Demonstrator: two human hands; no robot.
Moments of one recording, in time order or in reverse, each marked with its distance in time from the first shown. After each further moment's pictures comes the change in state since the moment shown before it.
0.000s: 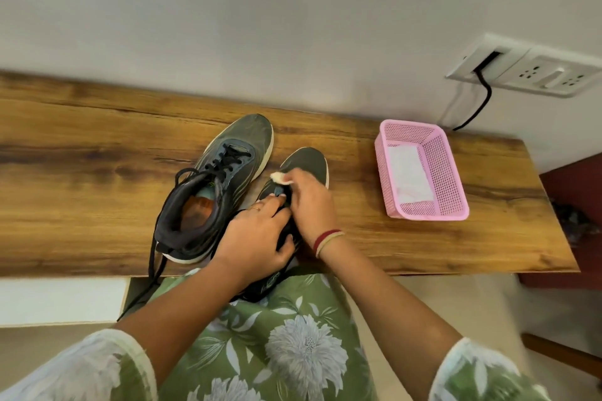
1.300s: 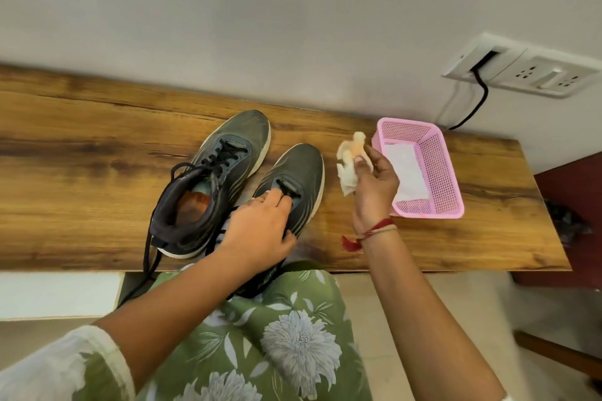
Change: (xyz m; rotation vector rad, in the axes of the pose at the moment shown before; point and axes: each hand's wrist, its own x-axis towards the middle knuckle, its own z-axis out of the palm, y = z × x) left_hand 0.009 0.018 -0.017 0.002 -0.087 -0.082; right_hand 0.012 0.027 -0.056 1.006 0.553 0.573
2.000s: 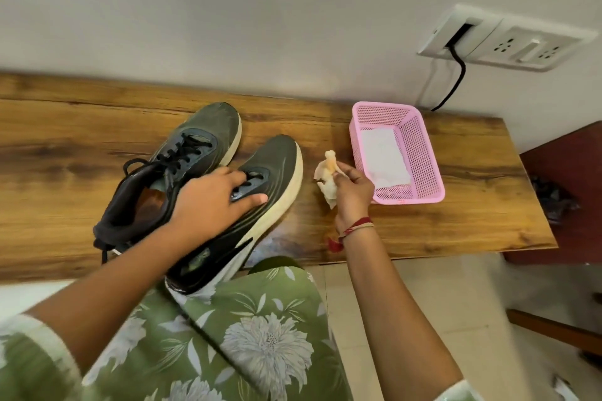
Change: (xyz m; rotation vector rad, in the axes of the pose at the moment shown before) left_hand 0.031 -0.035 0.000 -0.104 0.045 -0.091; right_hand 0.019 0.029 -0.032 -0.132 0.032 0.277
